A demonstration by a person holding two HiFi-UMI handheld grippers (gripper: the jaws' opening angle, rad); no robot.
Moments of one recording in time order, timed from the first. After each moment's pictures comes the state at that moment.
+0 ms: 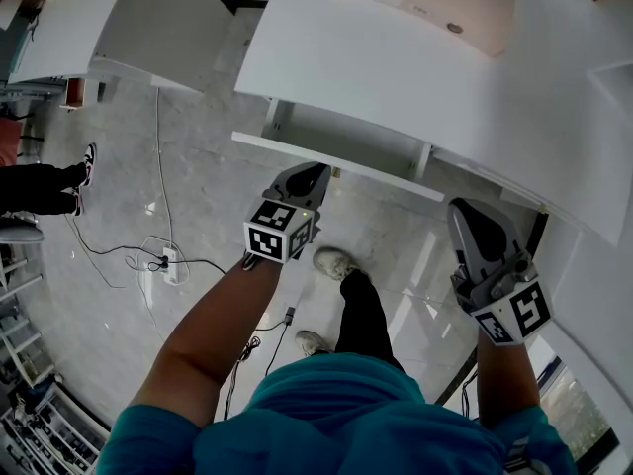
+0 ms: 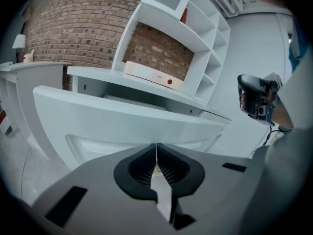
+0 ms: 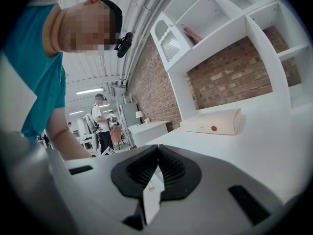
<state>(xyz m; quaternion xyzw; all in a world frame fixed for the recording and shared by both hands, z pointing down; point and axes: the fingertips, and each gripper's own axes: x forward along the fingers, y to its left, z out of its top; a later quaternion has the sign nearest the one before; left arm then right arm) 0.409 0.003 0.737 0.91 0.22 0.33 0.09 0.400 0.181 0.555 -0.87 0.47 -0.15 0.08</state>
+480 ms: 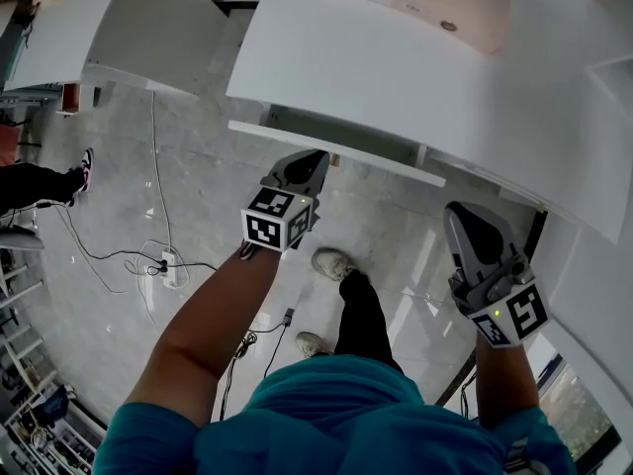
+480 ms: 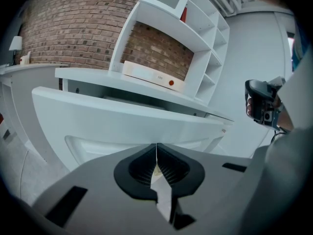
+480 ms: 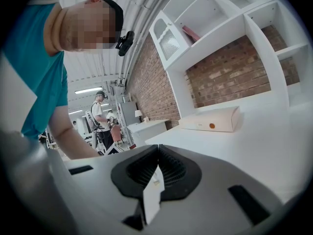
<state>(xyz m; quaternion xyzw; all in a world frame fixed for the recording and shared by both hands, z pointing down) 0.438 0.006 0.737 0.92 0.23 0.32 0.08 0.399 0.185 0.564 -0.87 0.46 -0.16 0.08</state>
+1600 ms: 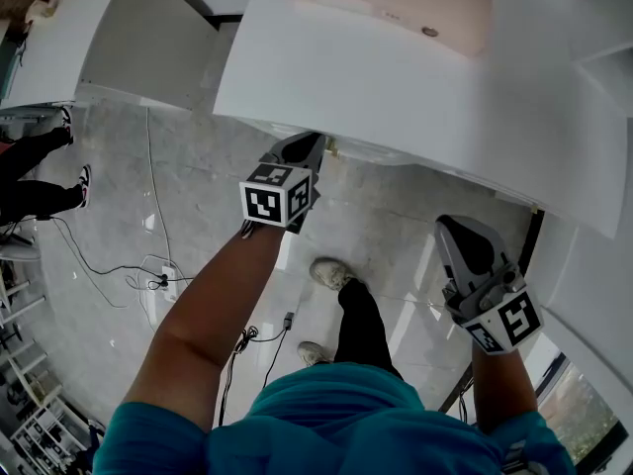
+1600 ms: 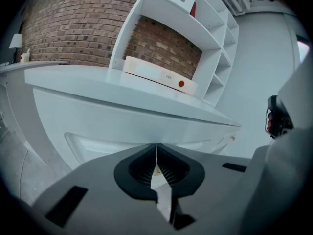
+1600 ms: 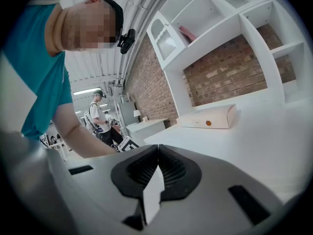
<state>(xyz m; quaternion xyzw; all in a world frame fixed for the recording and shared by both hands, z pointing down) 0.498 0.009 0.740 0.91 0.21 0.33 0.09 0.395 0.196 0.572 -0.87 0.46 -0.17 0.08</state>
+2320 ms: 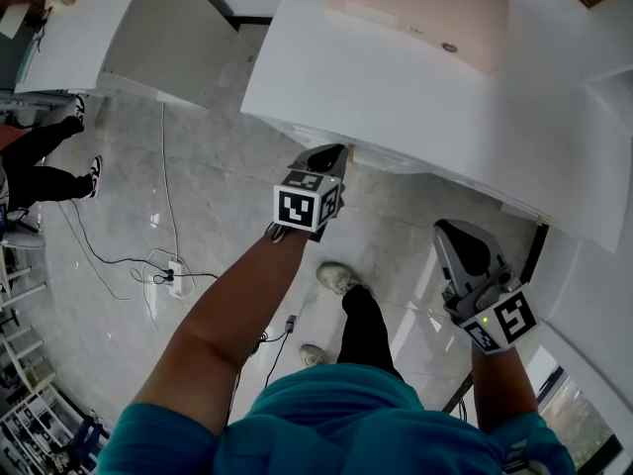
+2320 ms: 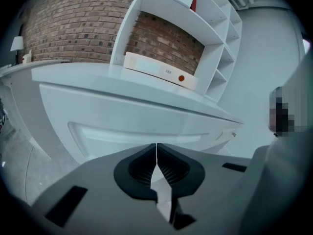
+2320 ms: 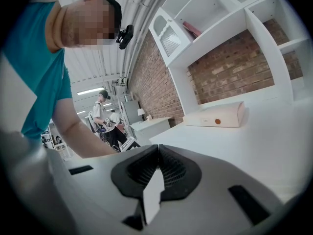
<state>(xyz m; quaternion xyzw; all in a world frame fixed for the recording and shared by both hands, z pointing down) 0.486 0.018 0.748 0.91 0.19 0.36 0.08 0.393 0.175 0.573 -0.86 0.48 -0.17 0.08</state>
